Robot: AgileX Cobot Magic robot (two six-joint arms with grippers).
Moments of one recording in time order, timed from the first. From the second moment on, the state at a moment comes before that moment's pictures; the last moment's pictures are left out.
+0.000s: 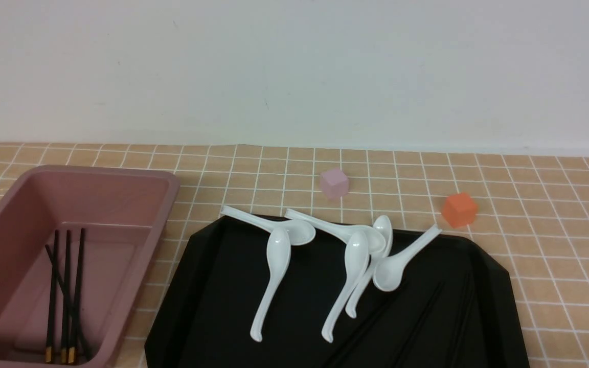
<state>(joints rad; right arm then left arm) 0.06 -0.01 0.02 -0.03 0.37 0.02 -0.10 -0.01 0.03 -0.05 0.38 -0.25</state>
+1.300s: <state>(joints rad) 0.06 -0.01 0.02 -0.03 0.37 0.02 -0.10 -0.01 0.03 -0.75 0.35 -0.65</state>
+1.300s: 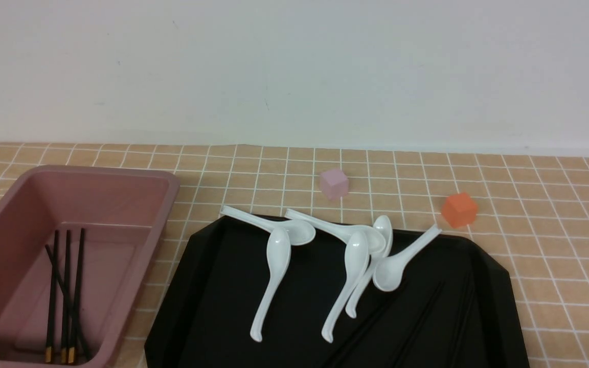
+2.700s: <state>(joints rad) 0.06 -0.01 0.02 -0.03 0.37 0.02 -0.70 1.52 -0.95 -0.32 0.85 -0.32</state>
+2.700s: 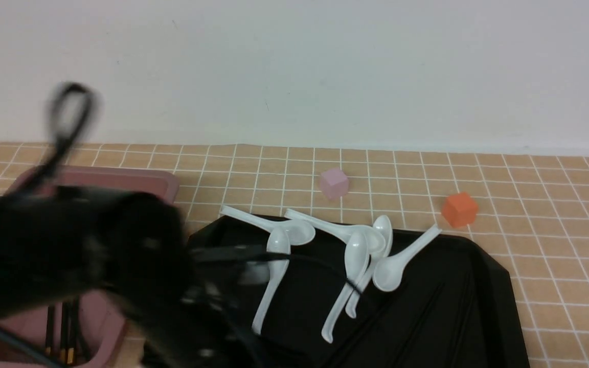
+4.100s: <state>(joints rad) 0.06 -0.01 0.02 -0.03 0.37 0.02 -0.90 2.02 -1.37 0.20 0.92 -0.36</state>
